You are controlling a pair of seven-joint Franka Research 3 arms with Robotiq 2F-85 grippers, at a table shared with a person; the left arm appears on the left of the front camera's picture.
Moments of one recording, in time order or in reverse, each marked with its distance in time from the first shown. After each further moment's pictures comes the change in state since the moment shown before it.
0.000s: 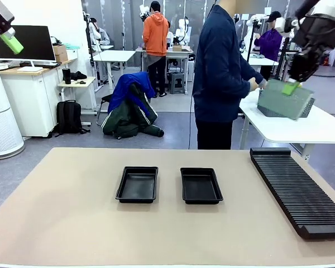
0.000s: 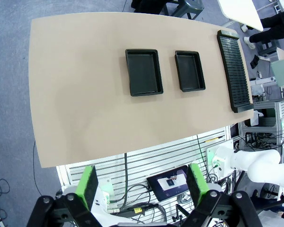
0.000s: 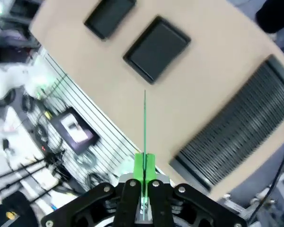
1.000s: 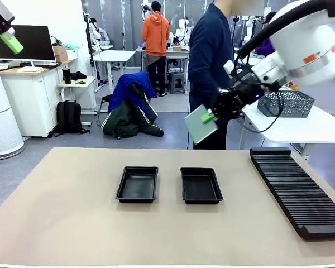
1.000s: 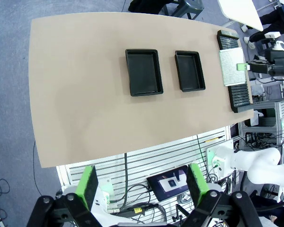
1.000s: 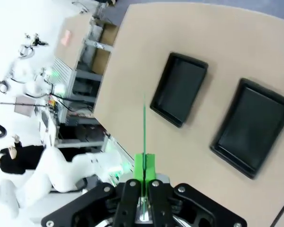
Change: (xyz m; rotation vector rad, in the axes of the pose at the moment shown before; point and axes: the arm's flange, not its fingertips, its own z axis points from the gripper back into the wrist) left arm 0.000 0.000 0.000 0.000 0.000 0.000; right arm 0.064 0.054 -0.191 0.401 -0.344 -0.298
